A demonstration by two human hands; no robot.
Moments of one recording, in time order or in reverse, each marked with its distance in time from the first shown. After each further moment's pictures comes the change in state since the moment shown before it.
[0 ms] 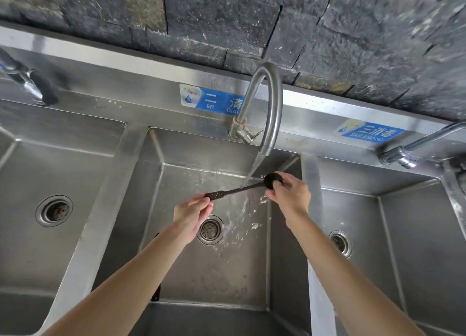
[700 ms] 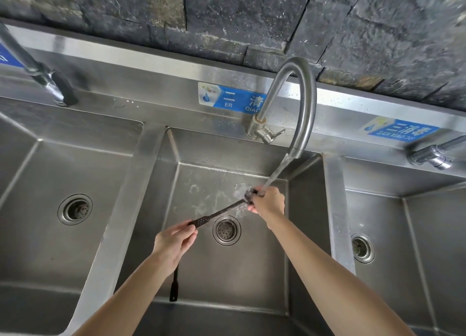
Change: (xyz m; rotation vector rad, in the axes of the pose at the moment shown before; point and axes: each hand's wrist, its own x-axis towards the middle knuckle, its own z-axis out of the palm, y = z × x) left_hand -0.009 0.004 -0.096 0.088 0.084 0.007; right_hand -0.001 0.042 0.094 -0.297 -0.194 0.140
